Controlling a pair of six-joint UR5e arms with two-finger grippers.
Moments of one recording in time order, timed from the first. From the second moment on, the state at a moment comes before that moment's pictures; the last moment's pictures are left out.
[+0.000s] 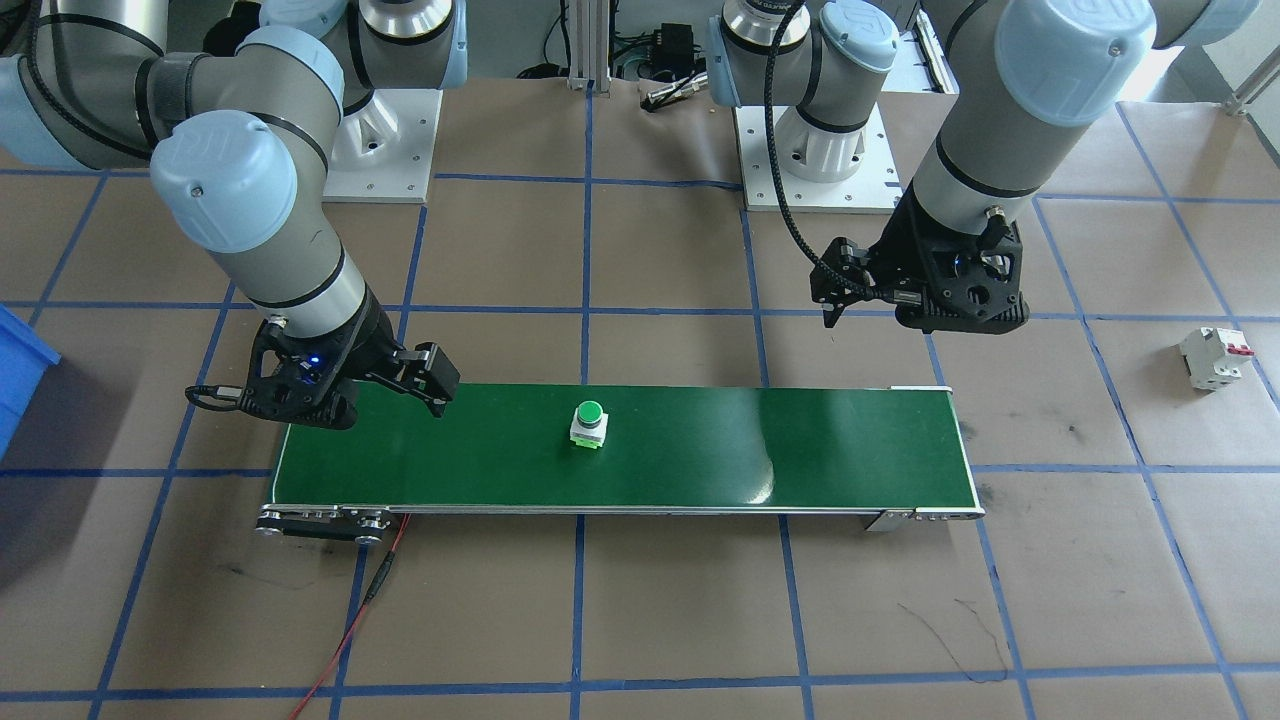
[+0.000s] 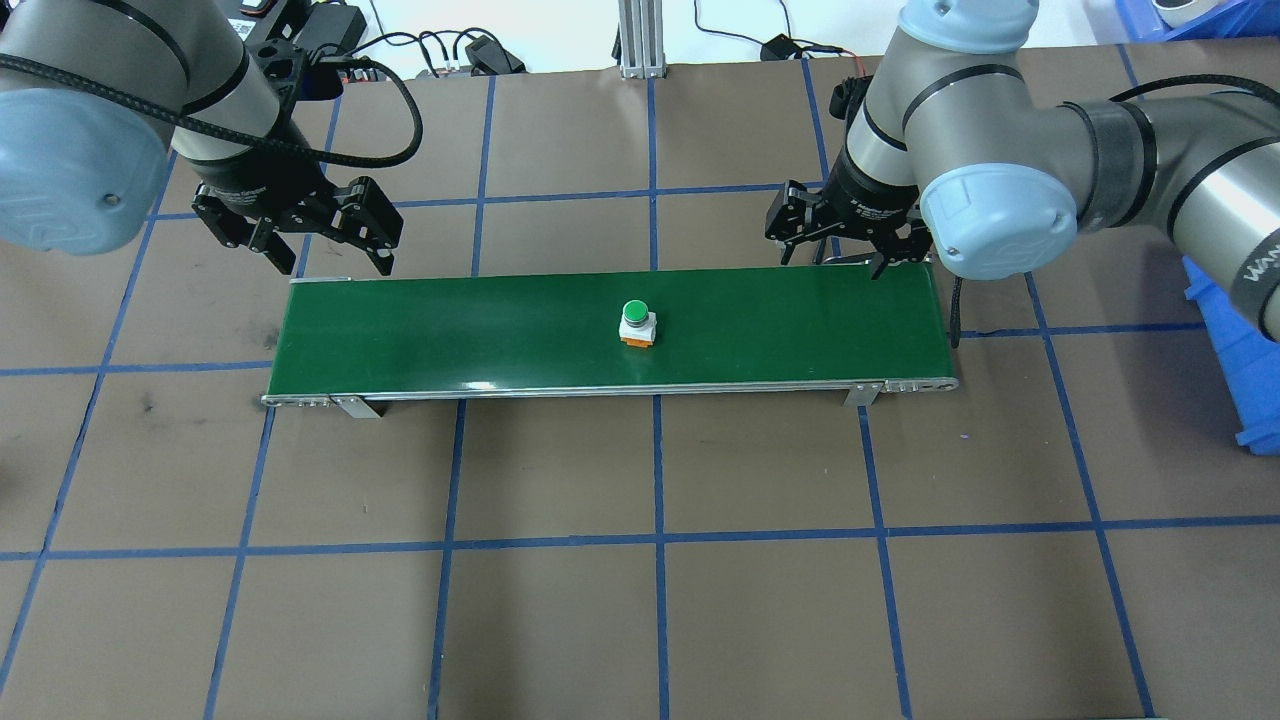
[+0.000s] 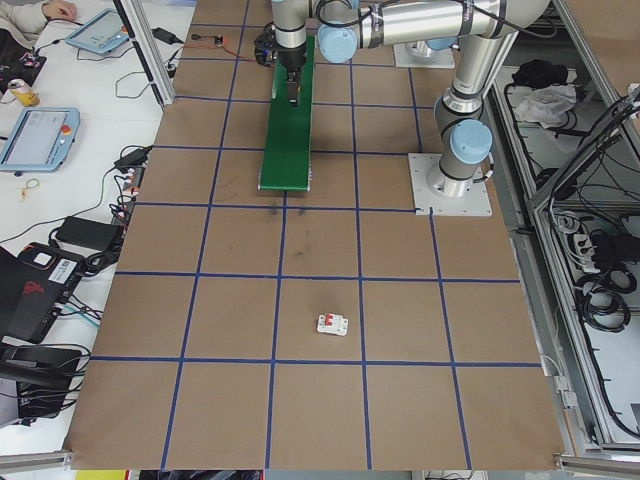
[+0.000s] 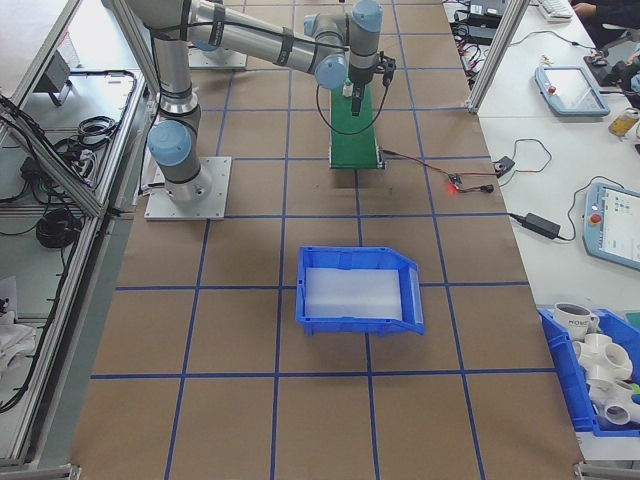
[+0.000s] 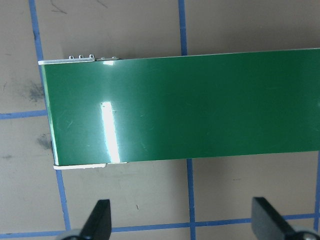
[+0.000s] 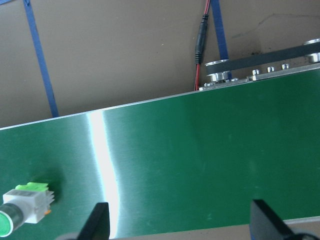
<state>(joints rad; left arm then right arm) -1.51 -1.63 -1.64 -1.47 1.58 0.11 1.62 -1.37 1.74 -1.98 -1.46 0.25</state>
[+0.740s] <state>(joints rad) -1.52 -1.64 -1.64 -1.47 1.59 0.10 1.70 -1.34 1.73 -2.03 -1.37 0.43</state>
